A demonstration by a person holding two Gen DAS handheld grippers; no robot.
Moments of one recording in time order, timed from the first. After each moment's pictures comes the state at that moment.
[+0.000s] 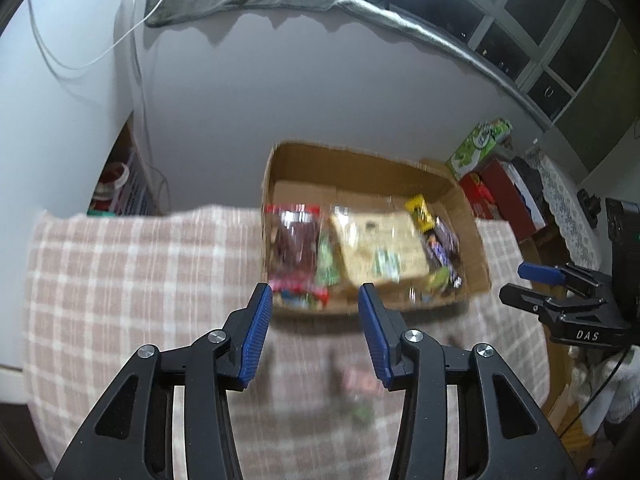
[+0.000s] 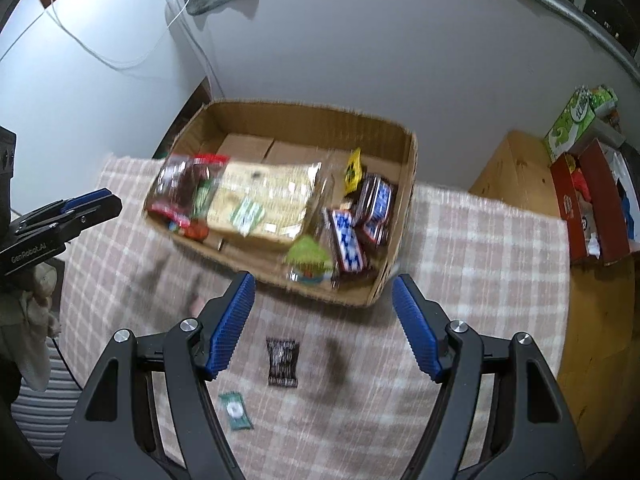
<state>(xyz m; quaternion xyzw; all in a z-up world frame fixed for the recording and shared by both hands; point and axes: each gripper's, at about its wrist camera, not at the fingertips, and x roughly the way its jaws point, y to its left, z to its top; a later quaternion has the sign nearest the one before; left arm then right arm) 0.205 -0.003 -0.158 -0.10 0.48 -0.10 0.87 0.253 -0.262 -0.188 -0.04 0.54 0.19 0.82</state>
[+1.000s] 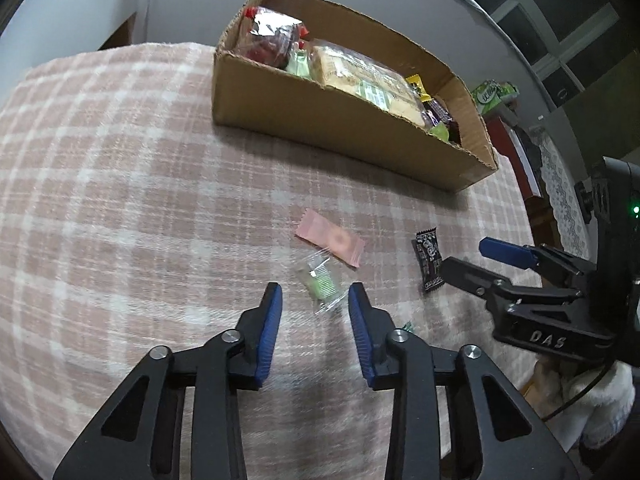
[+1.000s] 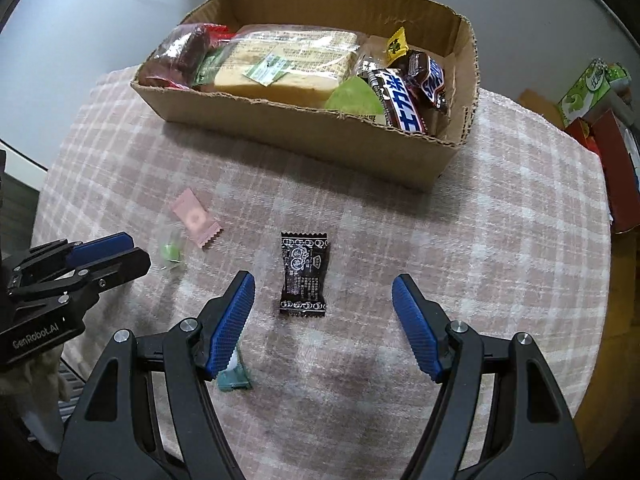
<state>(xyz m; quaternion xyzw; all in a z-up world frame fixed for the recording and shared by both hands) 0.130 -0.045 -0.243 -0.17 0.55 -0.09 0.81 0.195 -0.232 -0.270 -0.09 0.59 0.18 0.78</state>
